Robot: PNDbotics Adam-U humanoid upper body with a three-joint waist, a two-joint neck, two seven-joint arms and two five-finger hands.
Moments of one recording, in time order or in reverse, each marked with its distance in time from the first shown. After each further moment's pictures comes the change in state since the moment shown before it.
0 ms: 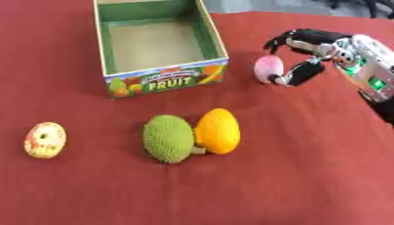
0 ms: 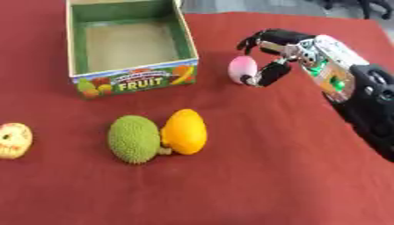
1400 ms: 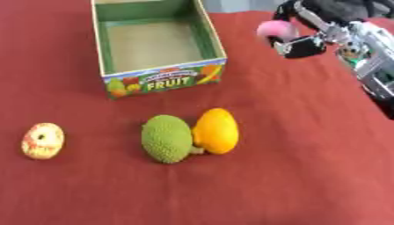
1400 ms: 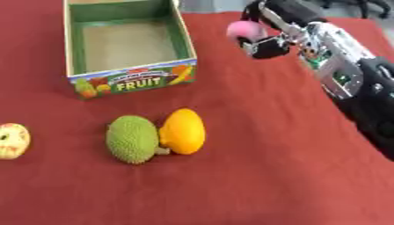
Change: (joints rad) left arm 0.004 -0.008 -0.006 0.000 0.001 0.003 -0.008; right arm 0.015 -0.049 -0.078 -0.279 -0.099 0.076 -0.330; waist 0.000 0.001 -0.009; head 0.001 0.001
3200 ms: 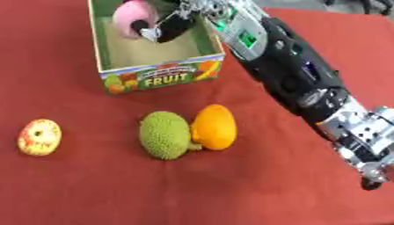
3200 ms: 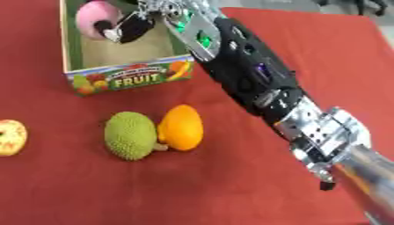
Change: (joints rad) left arm -0.075 0.001 -0.025 0.000 0.044 -0.034 -0.040; right arm -0.454 0.440 0.193 0.375 0.096 -0.204 0.264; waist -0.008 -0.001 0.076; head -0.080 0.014
